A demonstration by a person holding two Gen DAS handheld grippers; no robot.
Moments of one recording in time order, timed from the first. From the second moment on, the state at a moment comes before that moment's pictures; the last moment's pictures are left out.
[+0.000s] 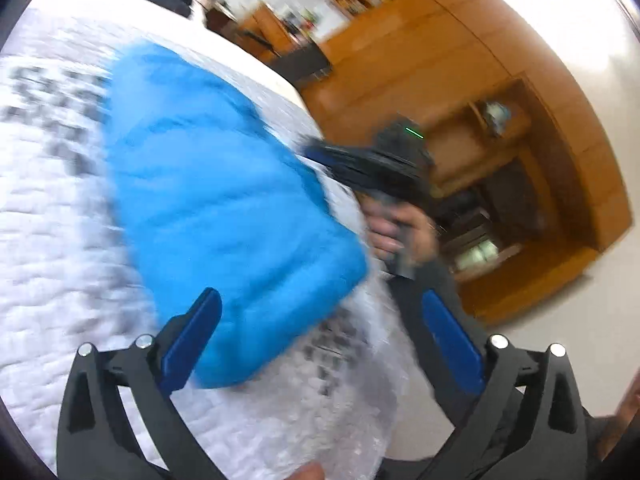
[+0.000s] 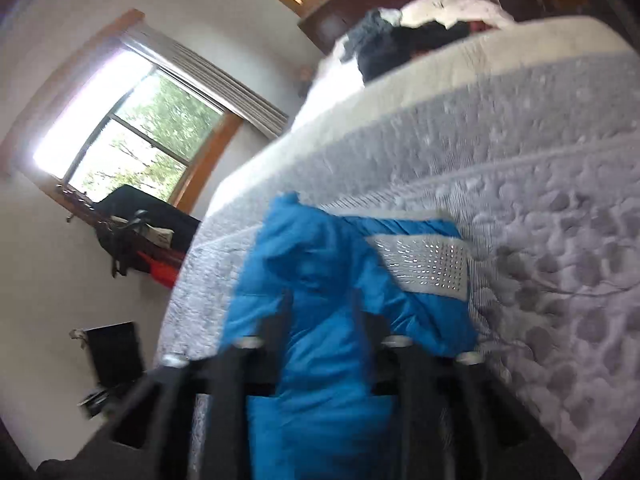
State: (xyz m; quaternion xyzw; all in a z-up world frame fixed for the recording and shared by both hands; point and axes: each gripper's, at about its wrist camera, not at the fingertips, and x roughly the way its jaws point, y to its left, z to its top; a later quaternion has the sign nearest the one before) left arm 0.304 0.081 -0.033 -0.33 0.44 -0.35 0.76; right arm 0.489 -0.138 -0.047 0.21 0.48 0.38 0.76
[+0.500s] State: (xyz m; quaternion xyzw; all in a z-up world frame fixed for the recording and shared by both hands) left arm 0.318 0.080 -0.108 -0.43 0.51 -0.31 0.68; right arm 0.492 -0.203 -0.080 0.31 0.49 0.36 0.73
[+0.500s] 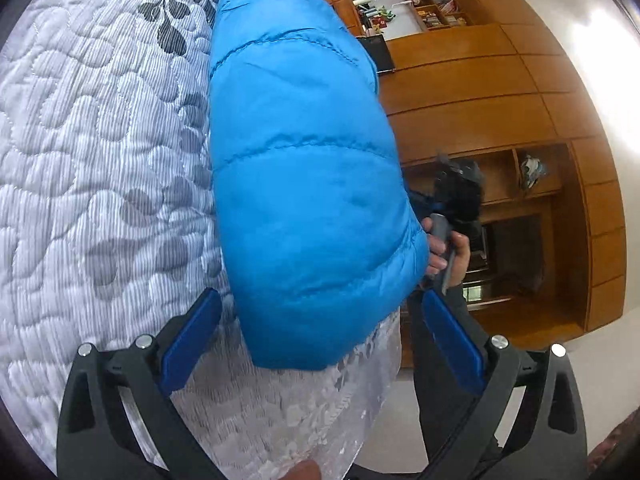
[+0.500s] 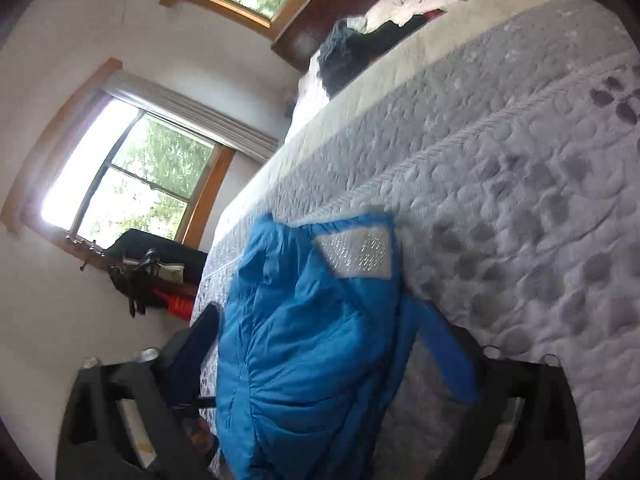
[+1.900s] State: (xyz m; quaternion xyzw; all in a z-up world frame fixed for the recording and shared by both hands) left arm 0.361 0.030 -0.089 -0.39 0.59 -0.30 0.64; right arm 0.476 -0.115 -0.109 0.33 0.53 0.45 0.63
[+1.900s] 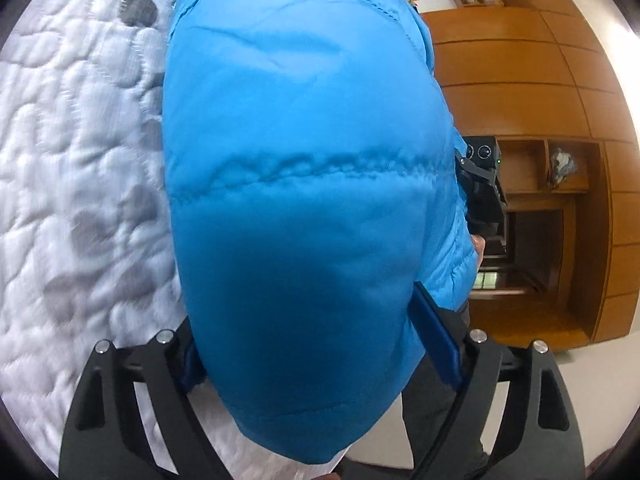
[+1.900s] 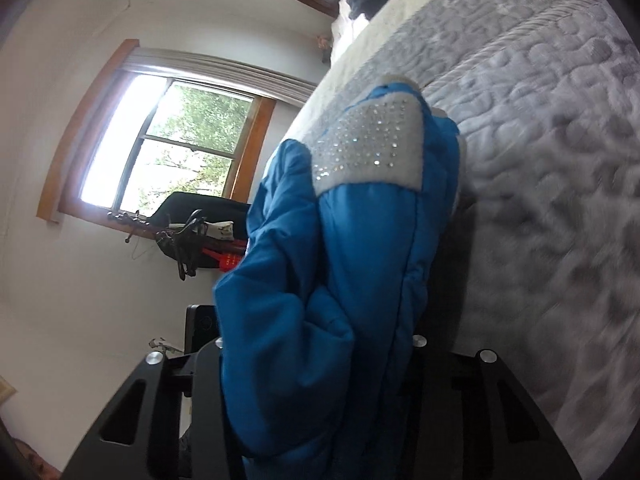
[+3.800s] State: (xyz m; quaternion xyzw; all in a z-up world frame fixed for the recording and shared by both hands) left arm 0.180 0.057 -0.041 -0.30 0.49 -0.40 0.72; right arm 0.260 0.043 -0.069 -0.09 0.46 0.33 0.82
